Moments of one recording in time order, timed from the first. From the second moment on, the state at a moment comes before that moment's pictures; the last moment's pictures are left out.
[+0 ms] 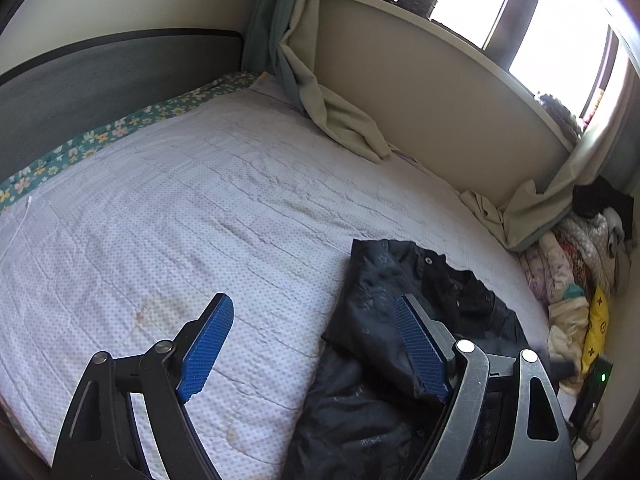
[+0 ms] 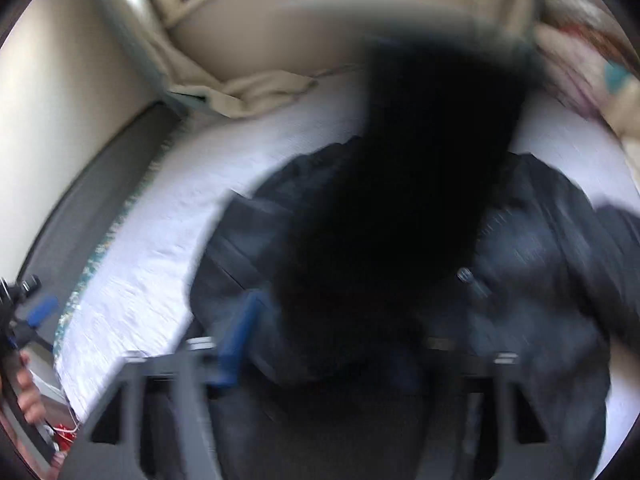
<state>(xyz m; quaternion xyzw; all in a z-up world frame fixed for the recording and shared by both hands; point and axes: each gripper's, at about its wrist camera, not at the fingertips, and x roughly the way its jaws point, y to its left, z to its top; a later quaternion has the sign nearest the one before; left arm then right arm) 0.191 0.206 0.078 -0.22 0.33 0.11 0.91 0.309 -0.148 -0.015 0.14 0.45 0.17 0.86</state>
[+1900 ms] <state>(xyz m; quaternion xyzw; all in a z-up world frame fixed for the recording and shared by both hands) 0.309 0.120 -0.036 -0.03 0.49 0.06 0.87 0.405 -0.242 -0.089 0.14 0.51 0.09 0.84</state>
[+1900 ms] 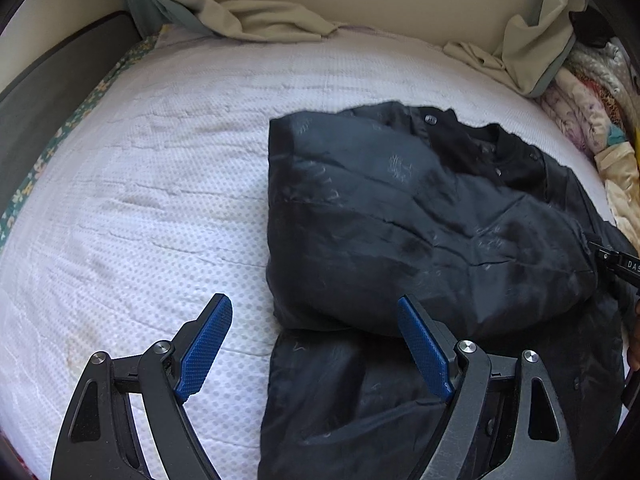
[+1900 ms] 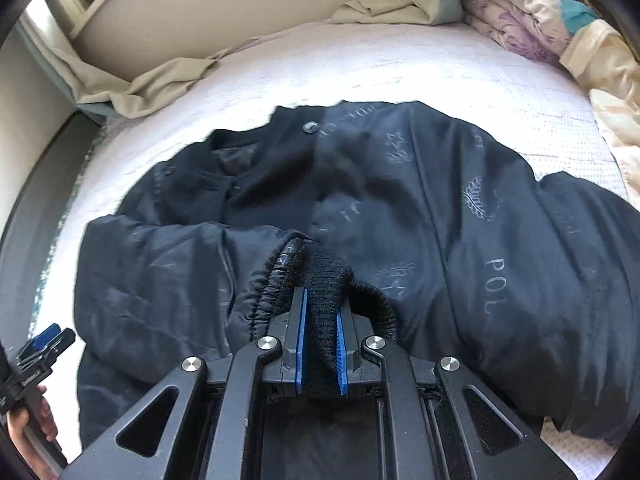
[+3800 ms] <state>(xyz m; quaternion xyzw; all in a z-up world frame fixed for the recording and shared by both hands) 0.307 0.084 -0.015 -0.03 0.42 0.05 0.90 0.364 -0.272 -0.074 0.27 0.47 0.08 0.84</state>
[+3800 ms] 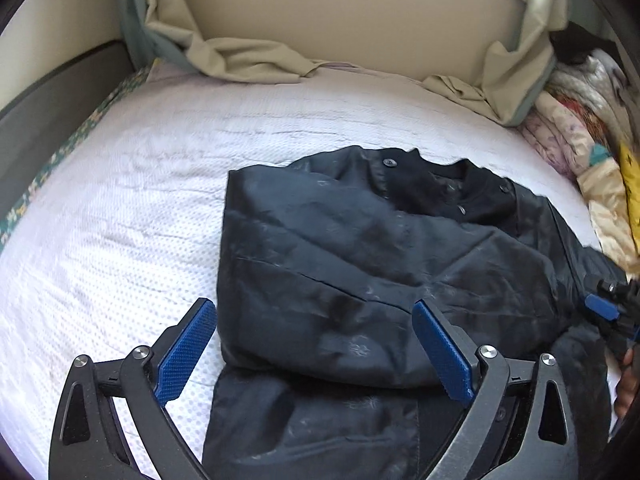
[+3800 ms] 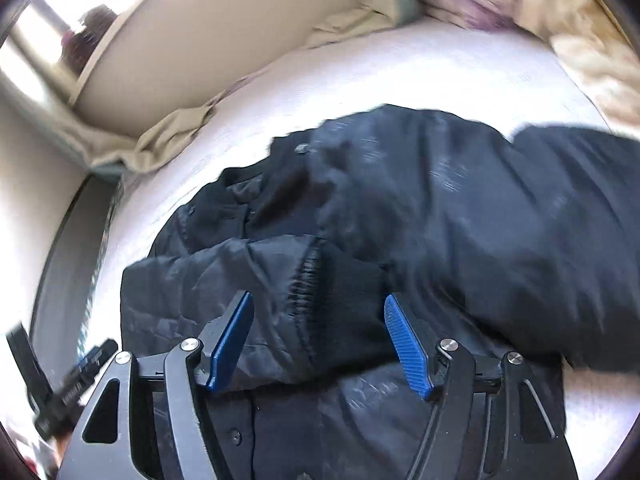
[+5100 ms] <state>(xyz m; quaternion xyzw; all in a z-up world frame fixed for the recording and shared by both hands) 0.305 0.051 -0.058 -0.02 0.49 0.02 0.87 0.139 -0.577 -0.143 0.65 0.30 -0.29 0.63</state>
